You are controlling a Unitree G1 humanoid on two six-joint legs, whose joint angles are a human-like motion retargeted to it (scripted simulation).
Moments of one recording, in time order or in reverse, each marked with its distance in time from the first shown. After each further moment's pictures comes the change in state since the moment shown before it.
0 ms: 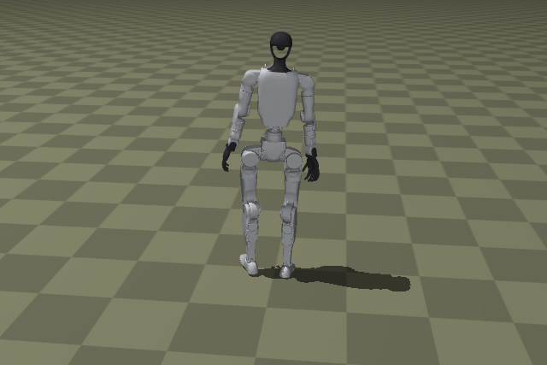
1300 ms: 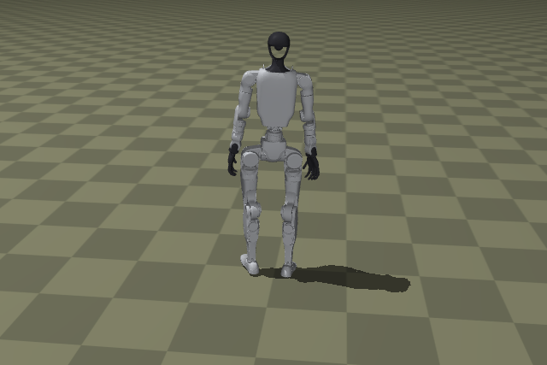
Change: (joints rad) left arm 0.034 -0.026 -0.113 -0.013 0.028 0.127 -0.129; right arm 0.003 0.006 0.012 -0.004 0.030 -0.064 -0.058; waist -0.019 -0.018 -0.006; left_leg 0.000 0.002 -0.006 0.001 0.002 0.007; right_leg -0.004 -0.003 -0.004 0.006 0.006 0.006
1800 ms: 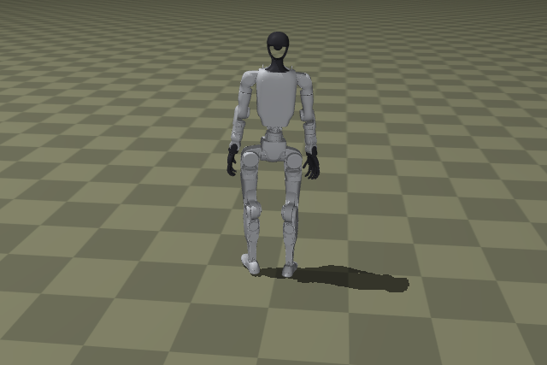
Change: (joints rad) left arm -0.007 0.010 -0.020 -0.010 0.010 -0.005 0.015; right arm -0.010 -0.003 -0.005 0.000 0.005 -0.008 0.024; waist 0.012 -0.014 0.011; left_leg -0.005 -0.011 -0.005 0.013 -0.003 0.006; right_leg 0.002 -0.017 -0.010 0.003 0.006 0.007
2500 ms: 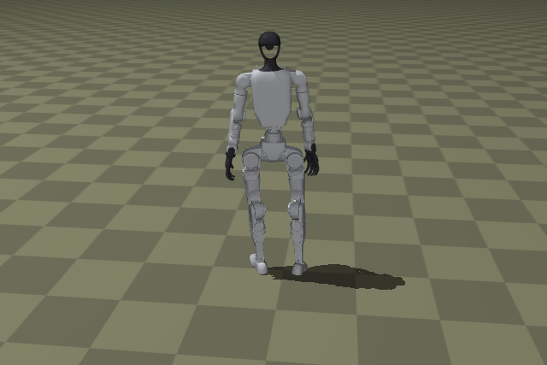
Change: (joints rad) left arm -0.002 0.047 0.032 0.020 -0.036 0.002 -0.023; right arm -0.035 0.009 0.053 -0.083 -0.033 -0.026 0.015; waist 0.059 -0.025 0.112; left_leg 0.033 -0.005 0.030 0.004 -0.024 0.055; right_leg -0.061 -0.046 0.068 0.195 0.018 0.080
